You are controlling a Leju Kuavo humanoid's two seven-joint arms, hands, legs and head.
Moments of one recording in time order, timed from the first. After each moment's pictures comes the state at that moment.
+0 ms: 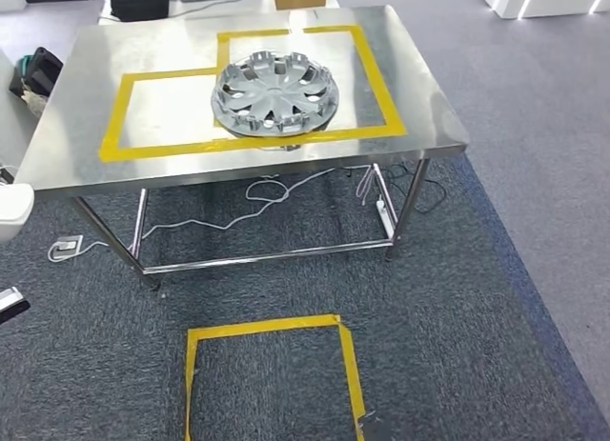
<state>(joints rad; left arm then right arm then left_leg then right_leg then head) -0.05 0.58 0.21 -1.47 -1.22 0.46 -0.20 -0.06 0.19 0.13 -0.18 0.31 -0.36 -0.25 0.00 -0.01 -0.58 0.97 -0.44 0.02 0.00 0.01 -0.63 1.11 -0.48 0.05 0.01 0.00</state>
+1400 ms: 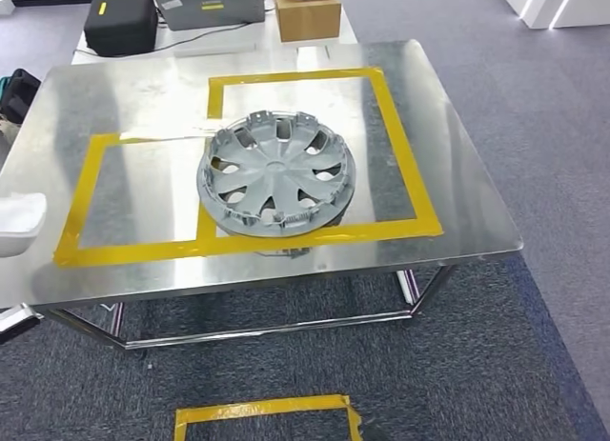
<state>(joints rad) 0.02 0.54 0.23 -1.49 -1.16 0.48 -0.25 -0.04 0.19 0.13 -0.17 0.31 -0.36 -0.25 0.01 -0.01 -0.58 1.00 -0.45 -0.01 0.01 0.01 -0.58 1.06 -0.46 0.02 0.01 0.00</state>
